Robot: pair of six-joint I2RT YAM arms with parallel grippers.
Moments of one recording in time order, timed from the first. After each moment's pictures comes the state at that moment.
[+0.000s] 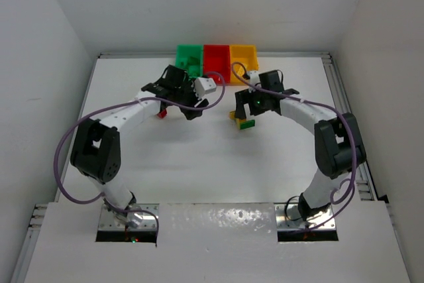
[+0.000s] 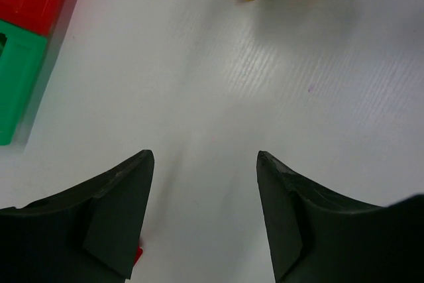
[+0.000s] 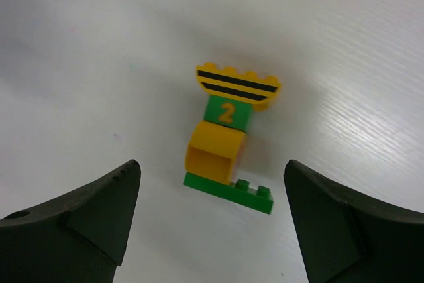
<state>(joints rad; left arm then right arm) -0.43 1.69 1.28 -0.44 0.40 0.58 0.29 1.73 1.12 -0.26 -0.29 0.03</state>
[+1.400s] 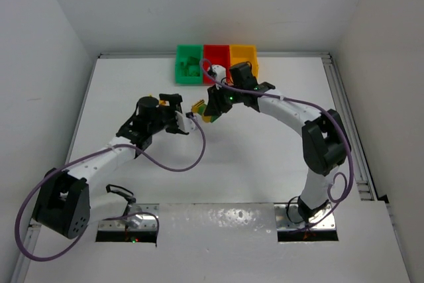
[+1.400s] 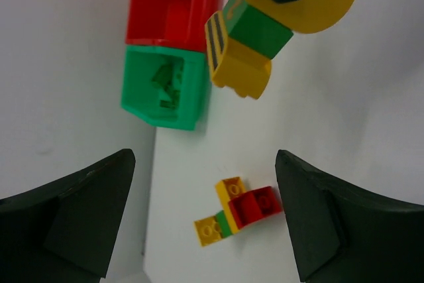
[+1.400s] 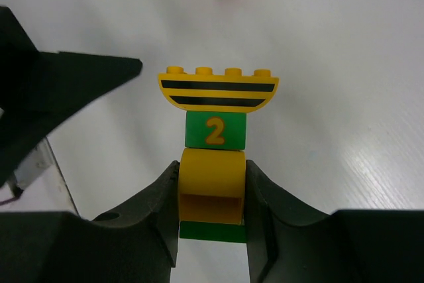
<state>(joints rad) -0.39 1.20 0.67 0.08 0.30 1.15 0.53 1.83 1.34 -0.25 -0.56 0.01</state>
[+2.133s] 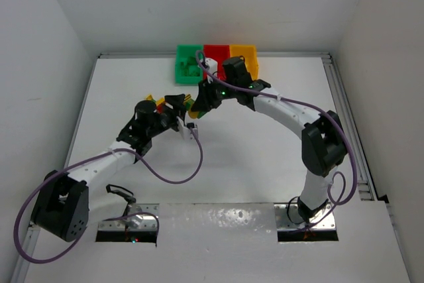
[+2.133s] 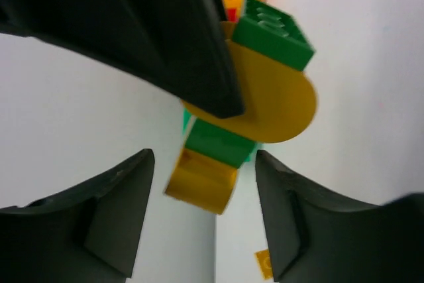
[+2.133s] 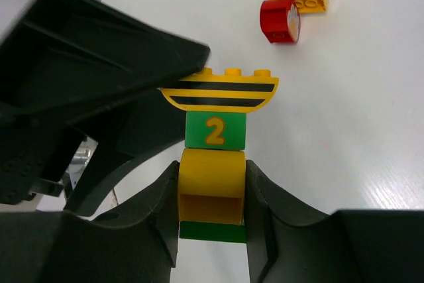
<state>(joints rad) -0.40 1.16 0.59 0.29 0.39 1.36 0.60 1.83 1.43 -0.18 -0.63 0.15</state>
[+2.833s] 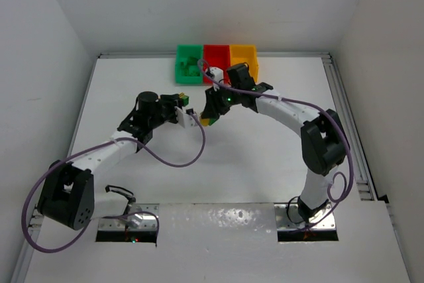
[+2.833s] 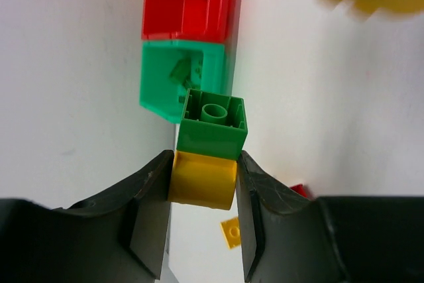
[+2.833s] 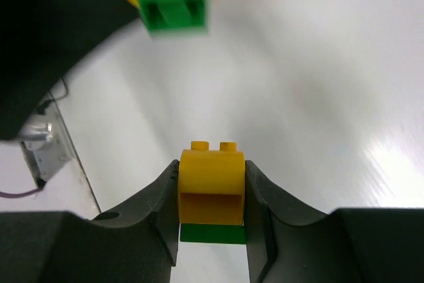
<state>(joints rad) -0.36 1.25 0.69 0.14 0.31 1.27 0.56 1.84 1.37 -0.25 -0.60 0.07</state>
